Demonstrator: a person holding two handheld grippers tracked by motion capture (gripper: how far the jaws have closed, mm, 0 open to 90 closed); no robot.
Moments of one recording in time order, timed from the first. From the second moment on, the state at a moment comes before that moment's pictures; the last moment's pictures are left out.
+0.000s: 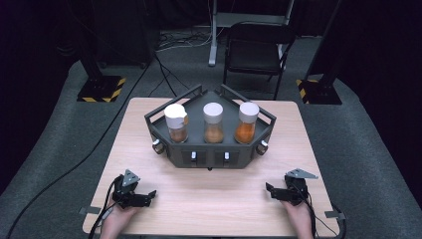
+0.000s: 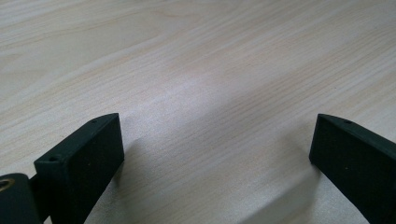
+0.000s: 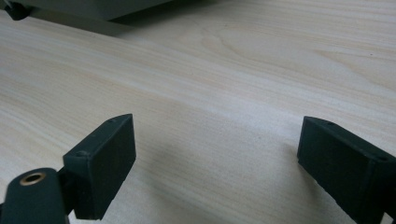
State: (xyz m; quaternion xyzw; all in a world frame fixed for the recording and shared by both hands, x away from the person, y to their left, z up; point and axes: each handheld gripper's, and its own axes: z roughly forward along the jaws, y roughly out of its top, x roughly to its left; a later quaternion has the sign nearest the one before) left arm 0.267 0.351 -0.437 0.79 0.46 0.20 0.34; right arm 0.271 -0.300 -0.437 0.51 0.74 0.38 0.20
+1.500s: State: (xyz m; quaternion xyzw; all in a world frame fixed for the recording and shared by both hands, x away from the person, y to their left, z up) left arm 0.267 0.352 -0.437 0.80 0.46 0.19 0.34; right arm 0.255 -0.277 -0.433 0.49 0.77 0.34 0.22
